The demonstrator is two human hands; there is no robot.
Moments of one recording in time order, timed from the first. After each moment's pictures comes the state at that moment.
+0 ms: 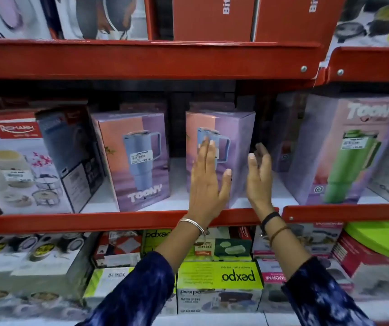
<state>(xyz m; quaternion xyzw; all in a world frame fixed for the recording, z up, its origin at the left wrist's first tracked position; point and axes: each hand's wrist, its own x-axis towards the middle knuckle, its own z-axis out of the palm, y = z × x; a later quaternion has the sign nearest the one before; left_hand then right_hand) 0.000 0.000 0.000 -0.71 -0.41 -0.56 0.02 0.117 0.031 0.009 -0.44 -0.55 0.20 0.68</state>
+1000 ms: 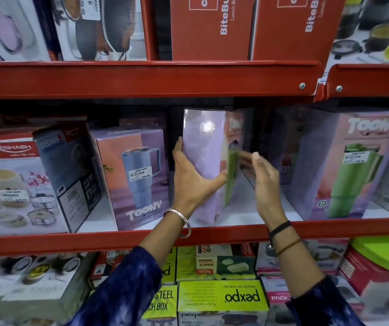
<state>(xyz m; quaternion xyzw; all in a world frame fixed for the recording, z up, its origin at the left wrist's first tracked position) -0.032 0.013 0.050 -0.62 -0.46 -0.62 -0.12 0.120 0.027 0.040 -0.34 -0.55 0.31 0.70</state>
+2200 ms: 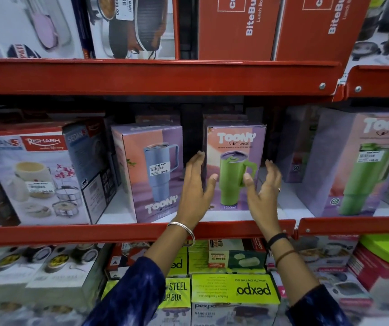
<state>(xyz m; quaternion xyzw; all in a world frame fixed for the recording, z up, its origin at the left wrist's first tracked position) -0.067 0.006 0.014 -0.69 -0.44 -0.58 -0.08 0.090 0.019 -0.005 -0.50 -0.59 0.11 0.62</state>
